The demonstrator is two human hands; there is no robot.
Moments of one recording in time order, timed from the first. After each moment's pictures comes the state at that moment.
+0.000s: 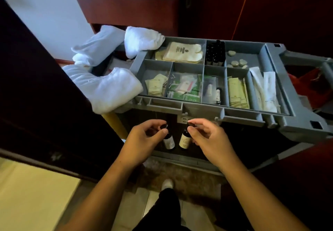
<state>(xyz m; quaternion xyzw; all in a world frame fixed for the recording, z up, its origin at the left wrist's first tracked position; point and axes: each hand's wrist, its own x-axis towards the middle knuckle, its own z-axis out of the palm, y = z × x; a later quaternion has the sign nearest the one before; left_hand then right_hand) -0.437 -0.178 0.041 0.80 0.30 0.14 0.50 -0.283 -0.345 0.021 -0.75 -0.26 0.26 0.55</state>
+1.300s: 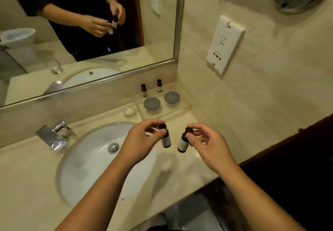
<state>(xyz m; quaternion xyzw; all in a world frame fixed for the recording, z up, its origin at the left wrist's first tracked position) -0.995 -0.004 0.022 0.58 0.62 0.35 0.41 -0.765 -0.009 0.009 -0.59 -0.57 0.43 0.38</state>
